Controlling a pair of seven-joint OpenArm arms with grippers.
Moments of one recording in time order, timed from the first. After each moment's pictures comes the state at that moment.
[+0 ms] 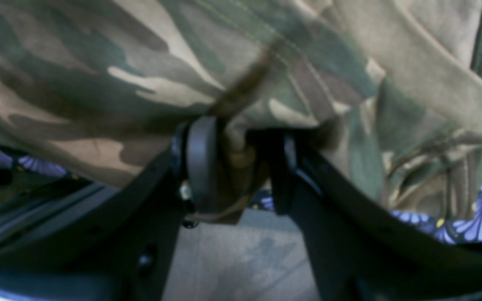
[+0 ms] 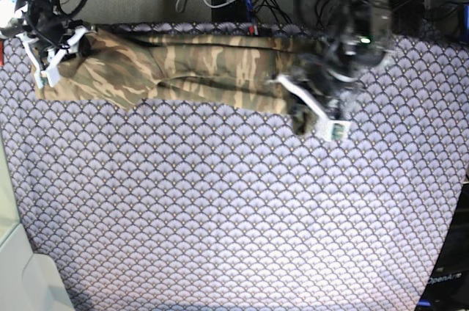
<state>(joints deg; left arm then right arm) 14.3 -2.6 2.8 115.2 -19.4 -0.2 57.4 -19.8 9.2 37.0 97.6 24.7 39.7 -63.8</state>
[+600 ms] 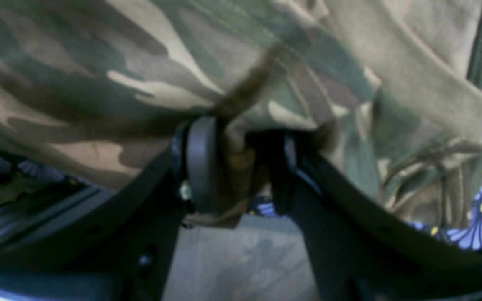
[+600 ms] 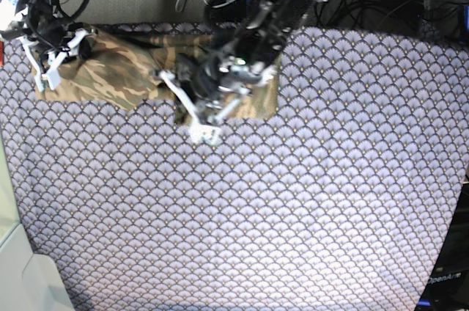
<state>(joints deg) 0.1 3.6 36.1 95.7 -19.9 17.2 52.9 -18.7 9.2 36.8 97.5 24.3 39.7 -64.4</state>
